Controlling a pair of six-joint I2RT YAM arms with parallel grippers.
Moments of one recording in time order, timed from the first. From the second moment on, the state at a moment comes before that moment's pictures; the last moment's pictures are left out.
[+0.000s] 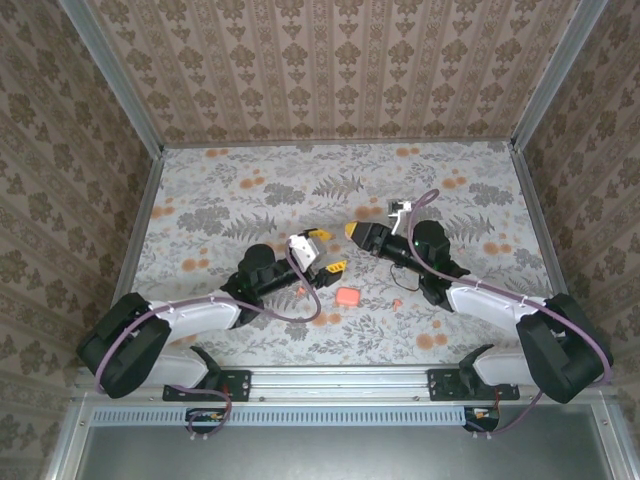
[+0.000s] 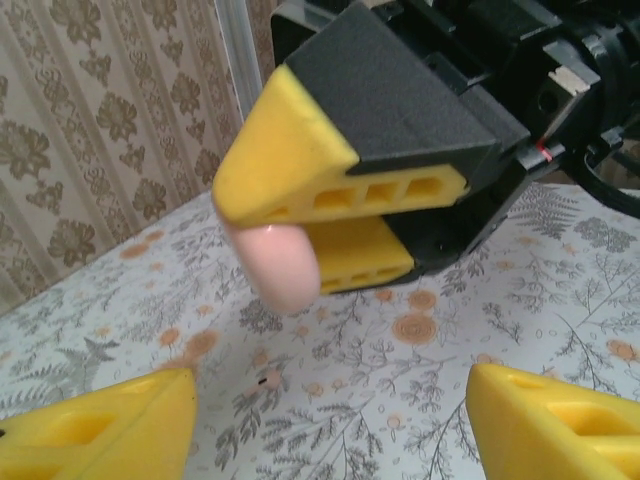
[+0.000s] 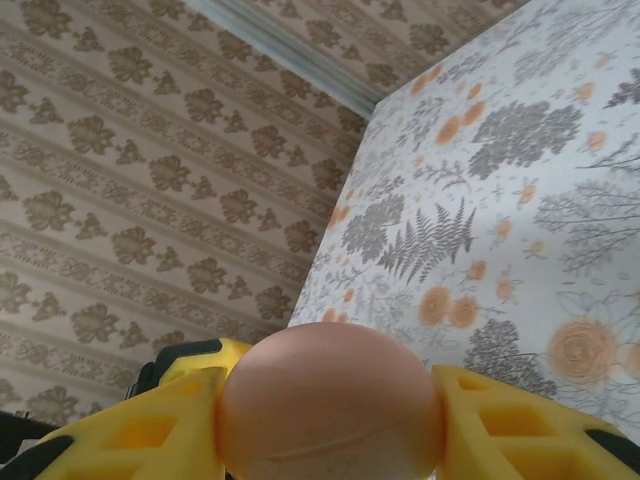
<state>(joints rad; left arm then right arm) -0.81 1.32 0.43 0.83 0.34 0.15 0.50 1.30 0.53 0.67 -0.39 0.94</state>
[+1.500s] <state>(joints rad) -0.79 1.33 0.42 0.94 0.32 0.06 0.62 1.25 0.48 0.71 -0.37 0.90</state>
